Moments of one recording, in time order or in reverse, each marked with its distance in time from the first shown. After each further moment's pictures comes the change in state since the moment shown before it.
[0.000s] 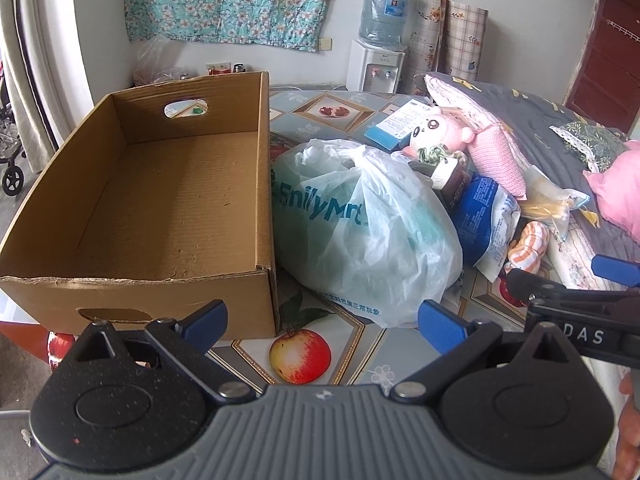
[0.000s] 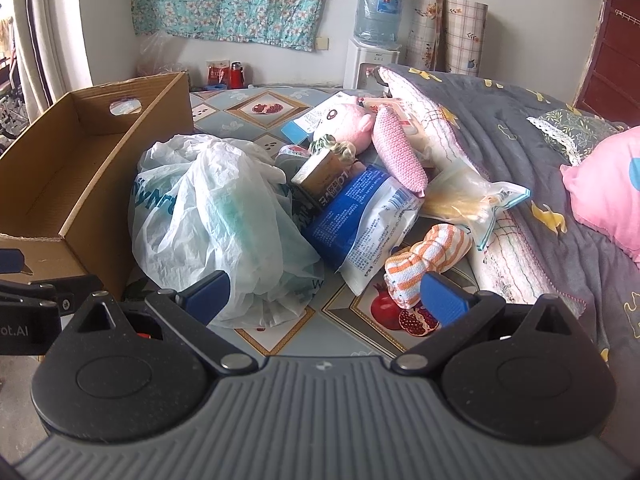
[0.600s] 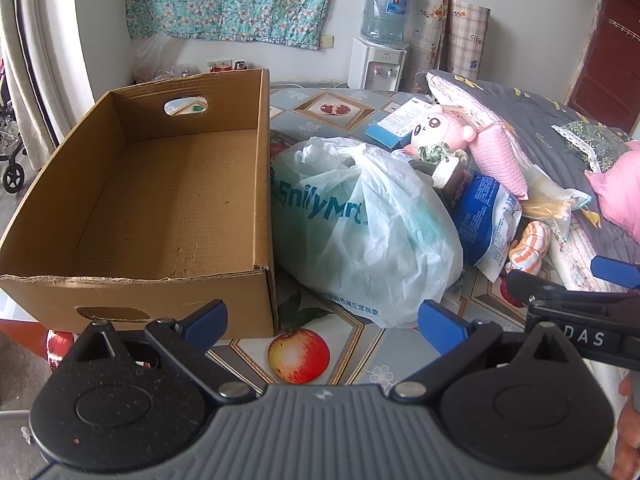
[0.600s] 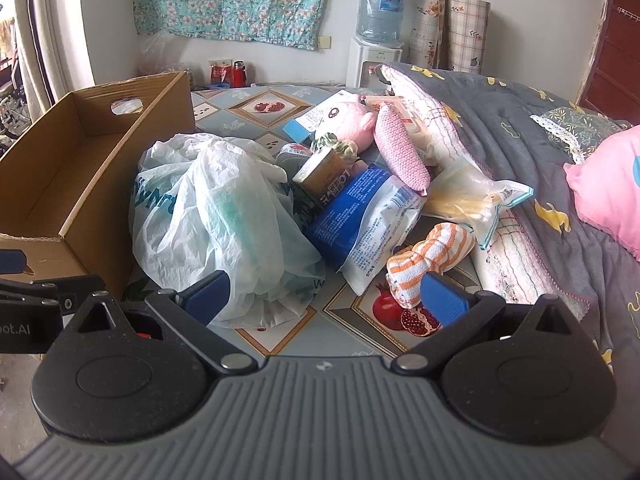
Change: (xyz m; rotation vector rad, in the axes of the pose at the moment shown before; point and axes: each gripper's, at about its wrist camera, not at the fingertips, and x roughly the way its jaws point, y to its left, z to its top) left arm 0.002 -0.001 0.000 -0.007 0.006 0.000; right arm 0.002 -0.001 0.001 0.000 0.007 0.010
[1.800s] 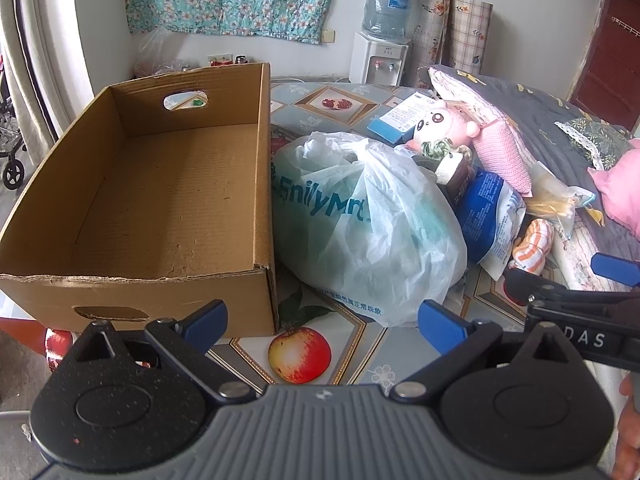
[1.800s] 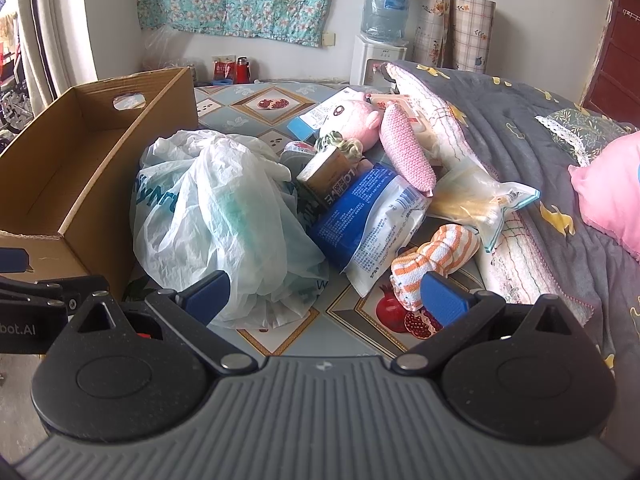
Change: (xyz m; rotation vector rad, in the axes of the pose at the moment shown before) left arm 0.006 0.002 0.000 -0.003 0.016 0.007; right arm 0.004 0.004 0.002 -0.007 0.005 0.001
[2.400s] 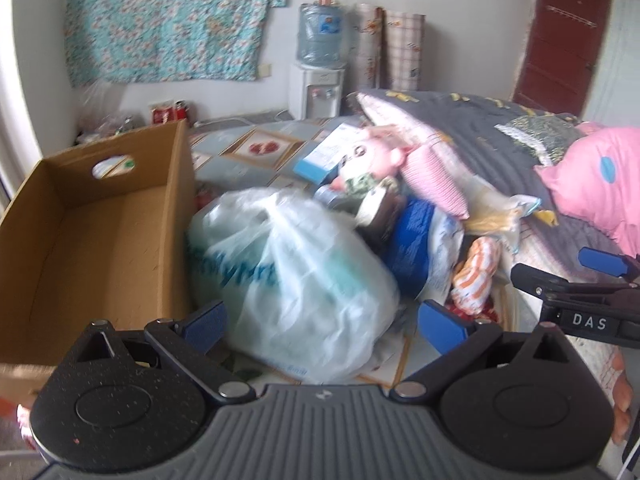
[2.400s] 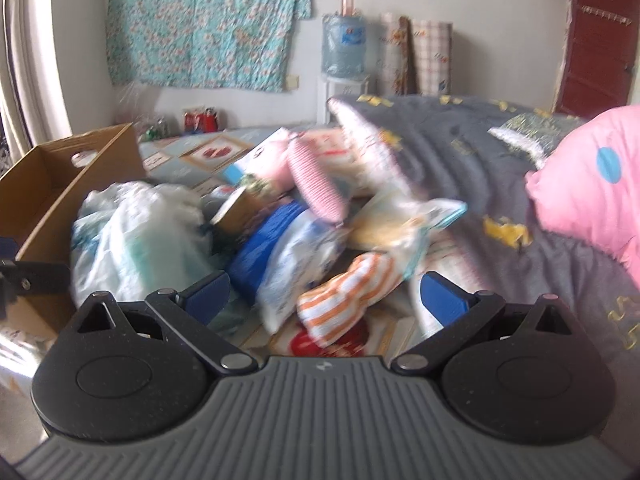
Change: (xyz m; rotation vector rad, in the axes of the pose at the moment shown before) left arm 0.004 -0.053 0.035 0.154 -0.102 -0.126; right arm 0.002 -0.099 -0.010 0.090 -0.159 -0.044
